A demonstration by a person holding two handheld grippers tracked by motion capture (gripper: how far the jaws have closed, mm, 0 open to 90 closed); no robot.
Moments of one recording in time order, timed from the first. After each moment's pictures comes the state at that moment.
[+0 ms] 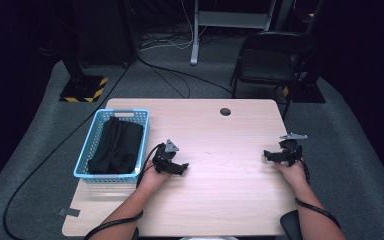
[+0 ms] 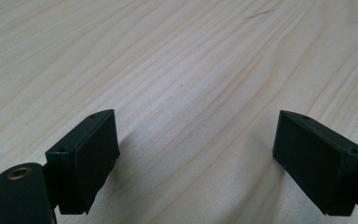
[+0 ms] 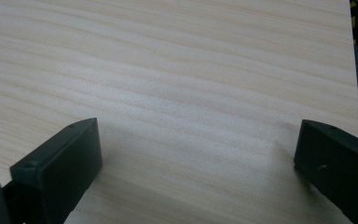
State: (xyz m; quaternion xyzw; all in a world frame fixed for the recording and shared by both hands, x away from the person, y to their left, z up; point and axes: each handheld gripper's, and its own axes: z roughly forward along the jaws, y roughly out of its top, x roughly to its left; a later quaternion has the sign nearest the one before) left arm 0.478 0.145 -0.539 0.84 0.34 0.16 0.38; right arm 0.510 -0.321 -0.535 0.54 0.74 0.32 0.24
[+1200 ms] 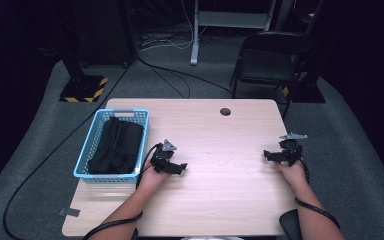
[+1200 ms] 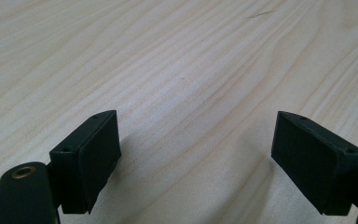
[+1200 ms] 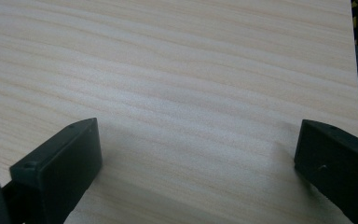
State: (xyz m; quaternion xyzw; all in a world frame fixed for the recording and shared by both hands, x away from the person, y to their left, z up) left arm 0.475 0.151 -0.534 0.83 0.37 0.14 0.39; right arm 0.511 -0.321 -0.535 0.54 0.74 0.32 0.24
